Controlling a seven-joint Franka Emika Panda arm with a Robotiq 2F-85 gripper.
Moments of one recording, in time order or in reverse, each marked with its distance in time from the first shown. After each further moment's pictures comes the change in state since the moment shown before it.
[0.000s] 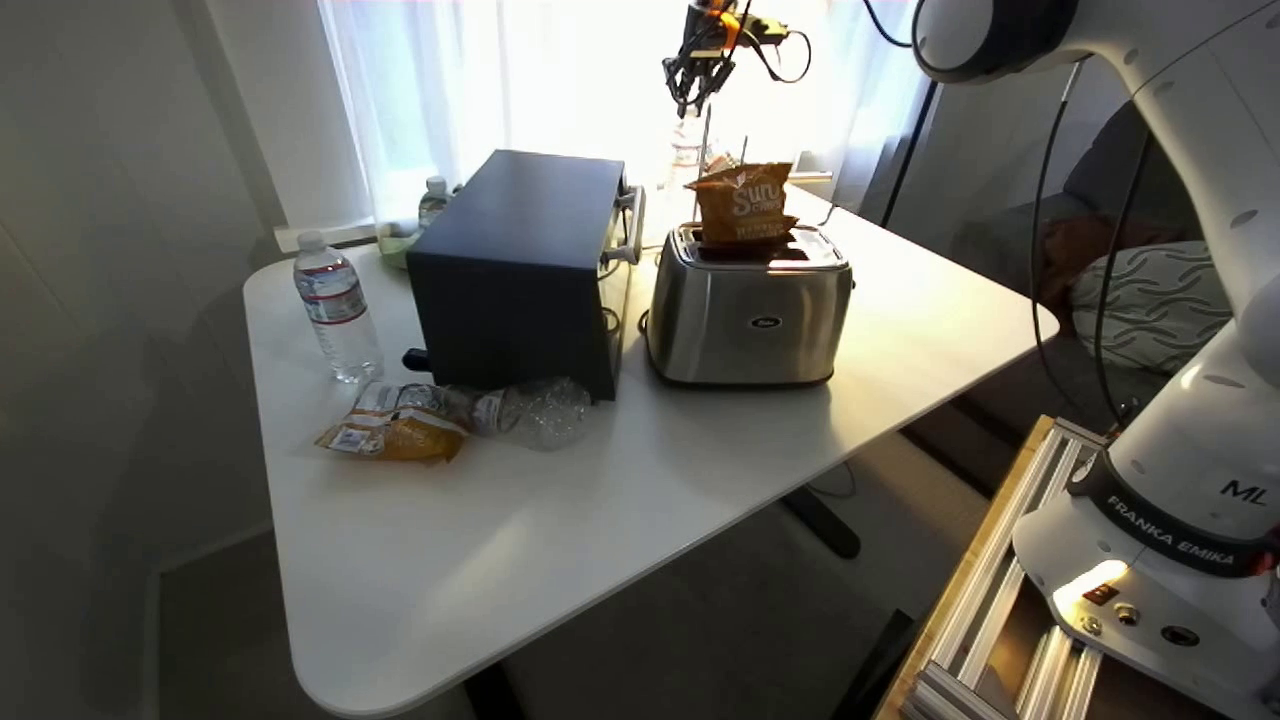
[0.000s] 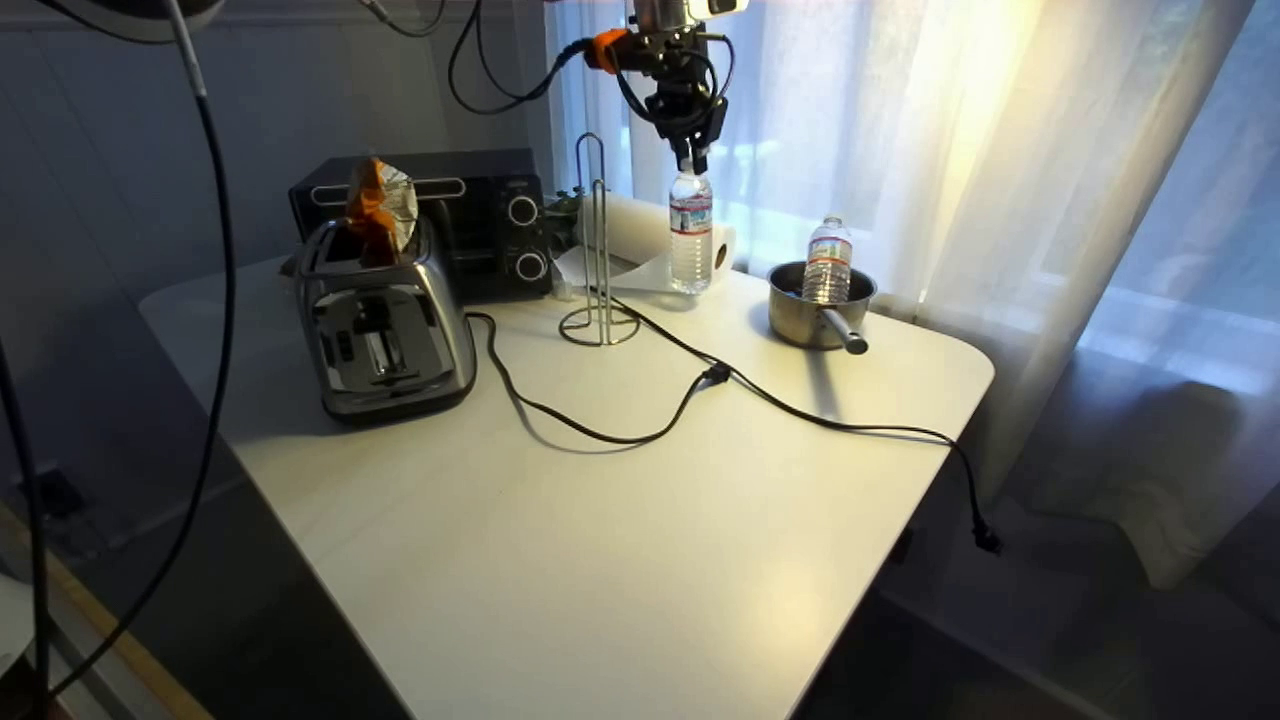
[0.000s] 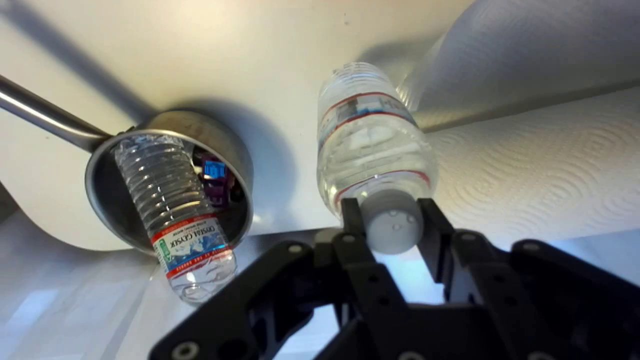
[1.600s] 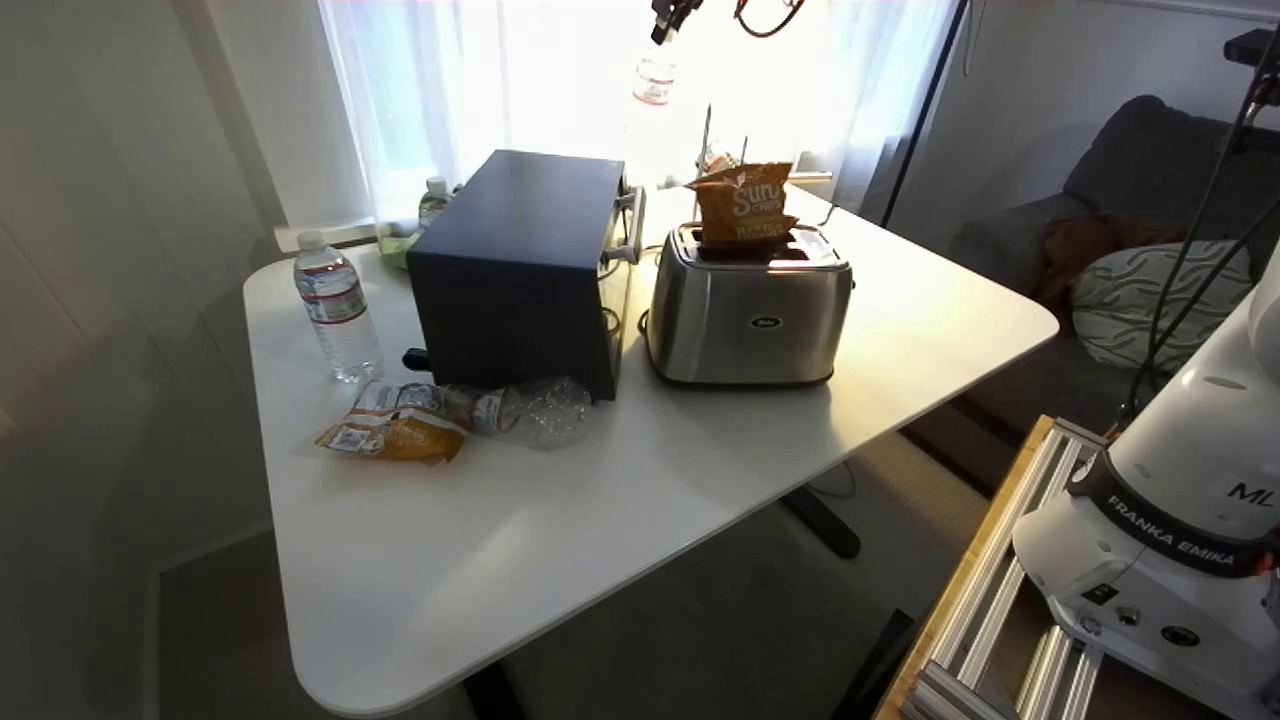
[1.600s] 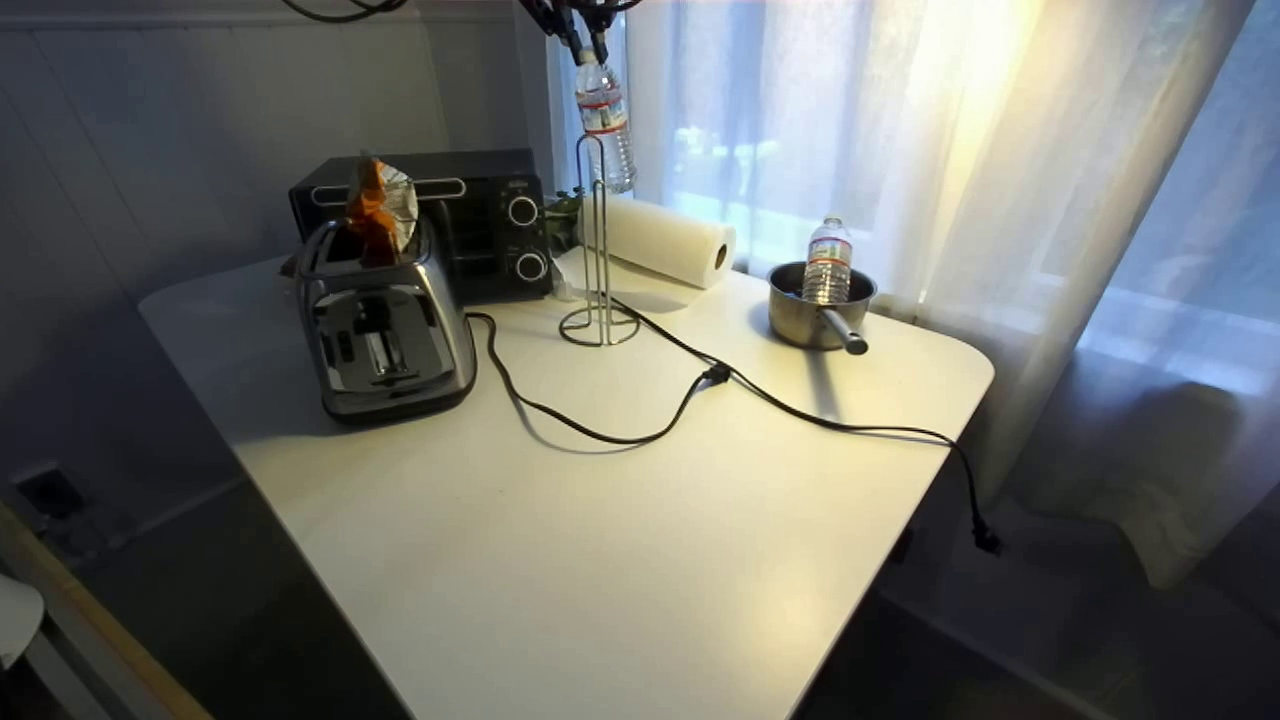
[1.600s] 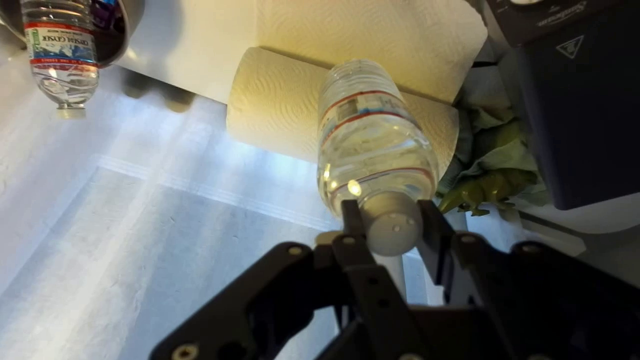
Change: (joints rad) arm 0.075 -0.633 0.135 -0.807 -0.003 0.425 -0.434
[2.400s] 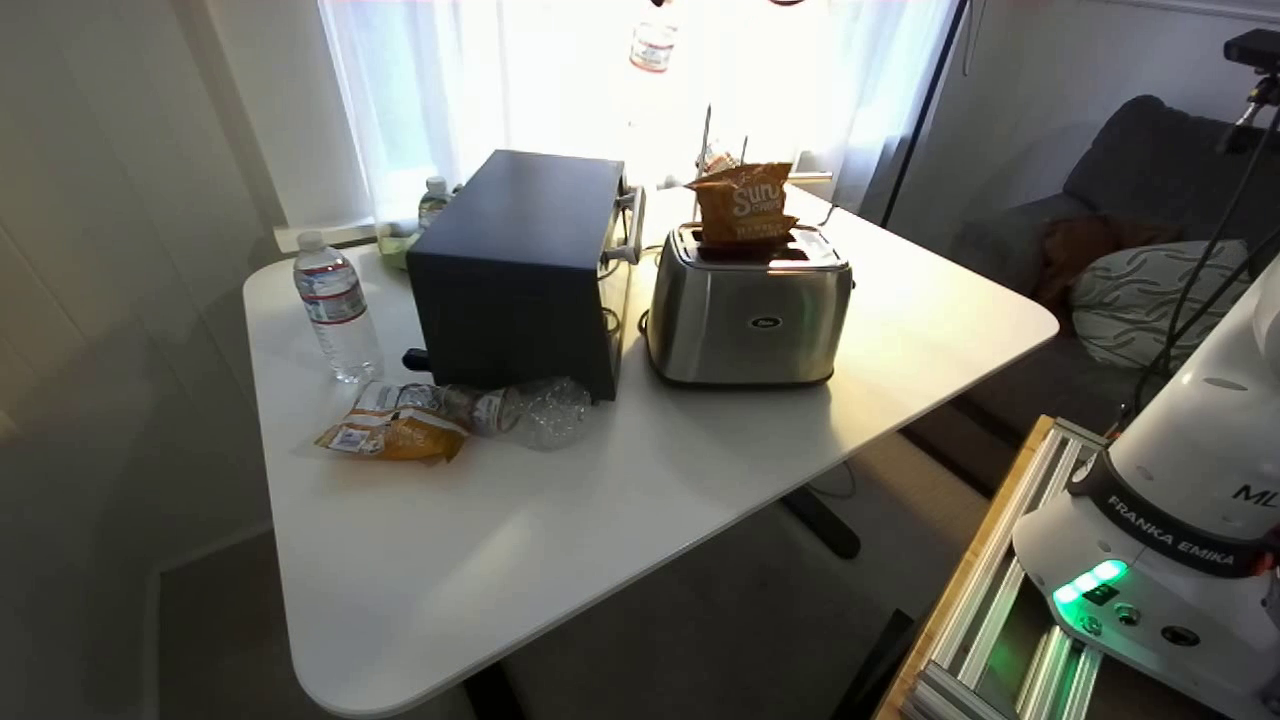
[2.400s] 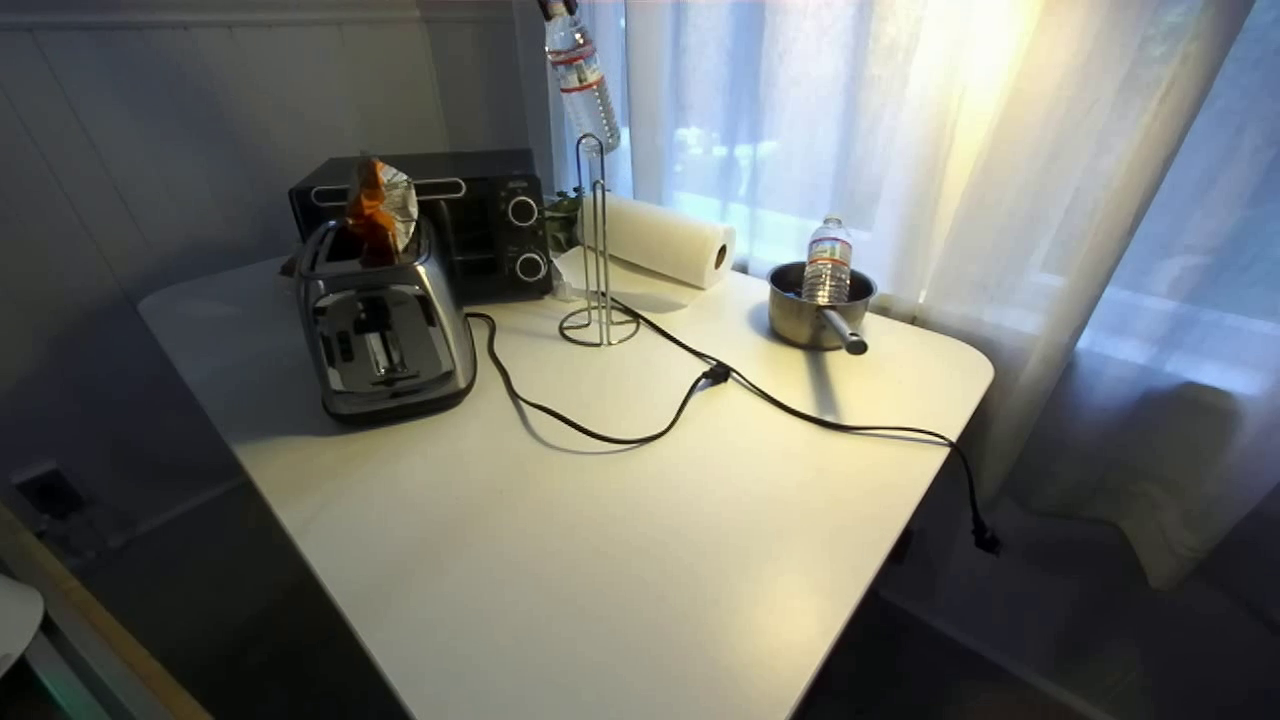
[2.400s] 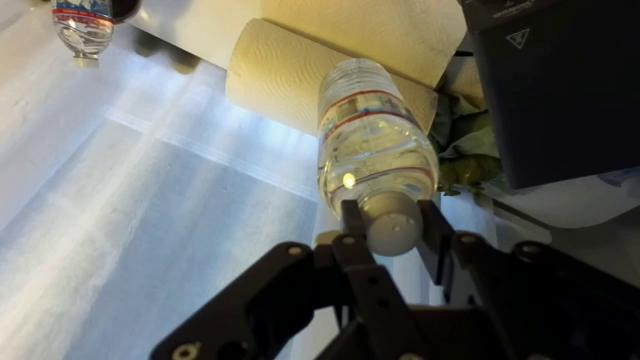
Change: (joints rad) arm 0.050 -0.129 0.001 -0.068 -0.072 -0.010 0.003
